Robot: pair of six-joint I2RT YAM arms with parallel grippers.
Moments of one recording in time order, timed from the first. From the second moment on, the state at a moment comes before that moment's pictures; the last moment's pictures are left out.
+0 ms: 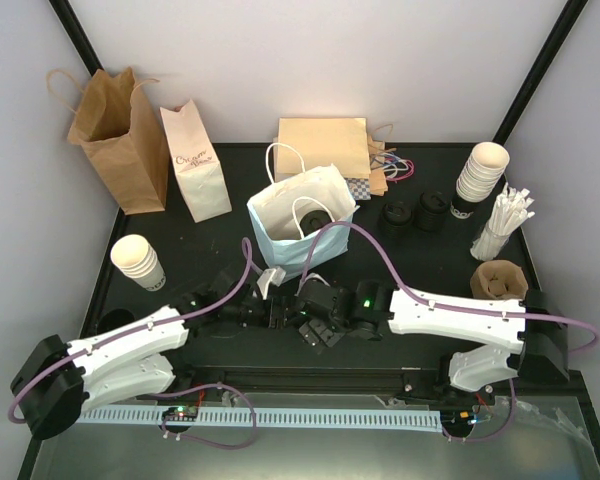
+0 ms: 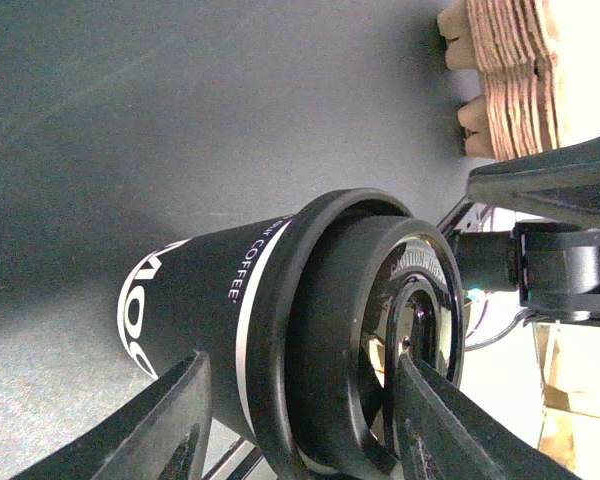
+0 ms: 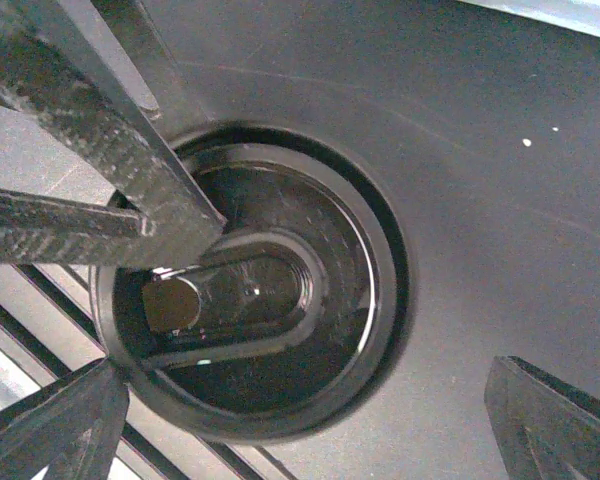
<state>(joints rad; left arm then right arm) -0.83 0.98 0.43 -0.12 0.47 -0.84 1.29 1.38 1.08 -0.91 0.22 0.47</state>
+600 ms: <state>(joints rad) -0.83 0.89 0.54 -0.36 0.43 -0.78 1.22 1.25 1.05 -0.93 0.21 0.51</state>
